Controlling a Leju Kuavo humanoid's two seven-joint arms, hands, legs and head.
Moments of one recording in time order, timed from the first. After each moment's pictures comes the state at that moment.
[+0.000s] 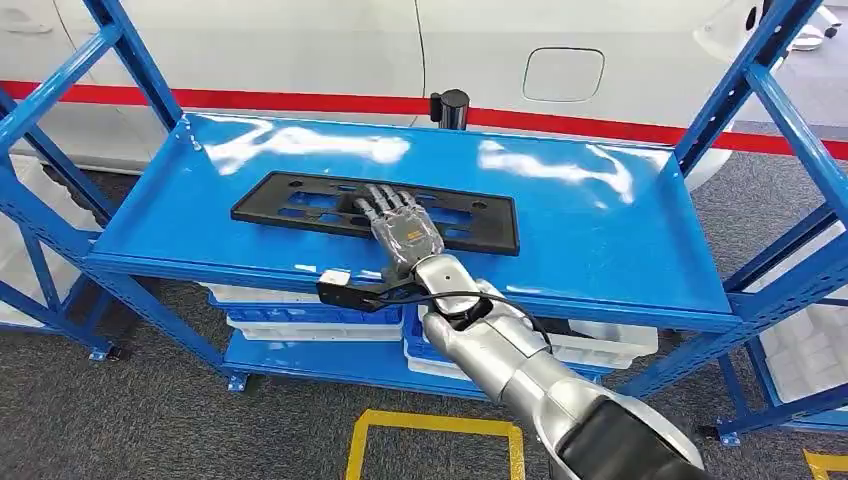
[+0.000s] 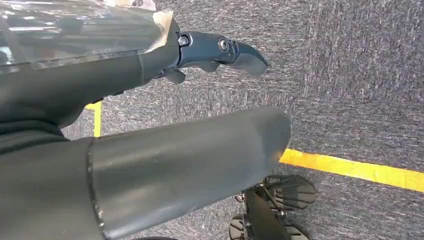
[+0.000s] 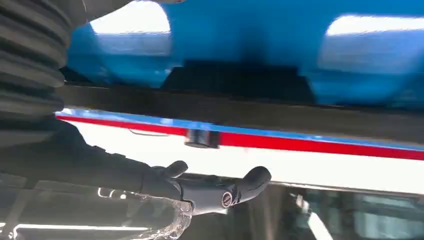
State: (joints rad) left arm -0.01 0.01 0.00 -0.17 -0.17 0.19 -0.15; right arm -0.74 0.12 0.74 -0.47 1.13 -0.15 0.10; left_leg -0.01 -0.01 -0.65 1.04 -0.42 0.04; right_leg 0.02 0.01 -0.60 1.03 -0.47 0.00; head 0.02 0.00
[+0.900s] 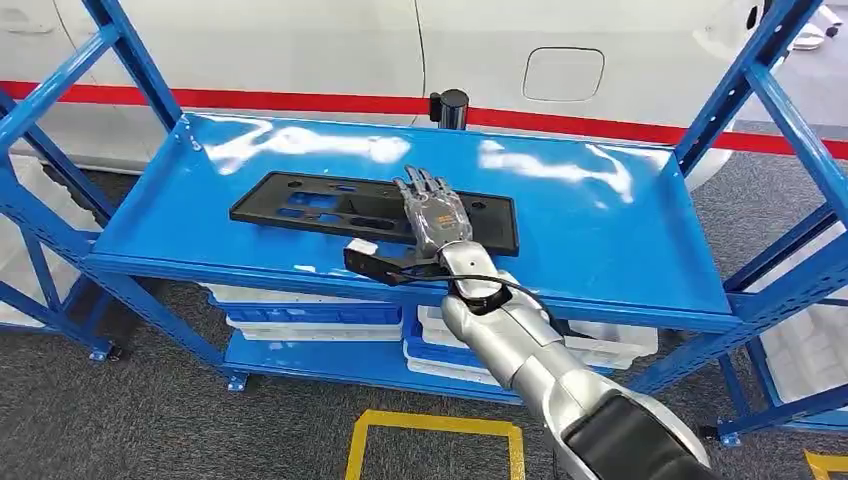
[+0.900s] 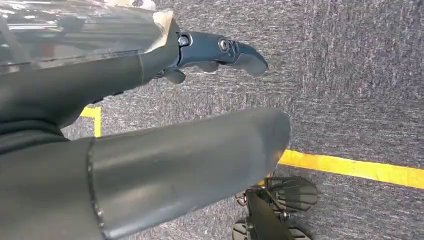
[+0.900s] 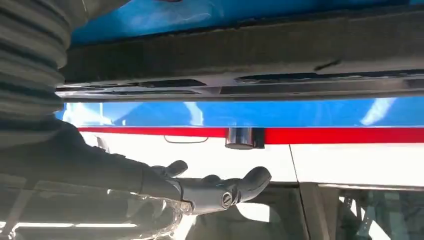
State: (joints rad) left arm -0.01 0.01 0.00 -0.17 -0.21 0.19 -0.16; right arm -0.74 0.11 0.61 -0.44 1.16 -0.19 0.13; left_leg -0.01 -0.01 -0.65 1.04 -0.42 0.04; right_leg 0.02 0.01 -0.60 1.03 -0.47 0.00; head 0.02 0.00
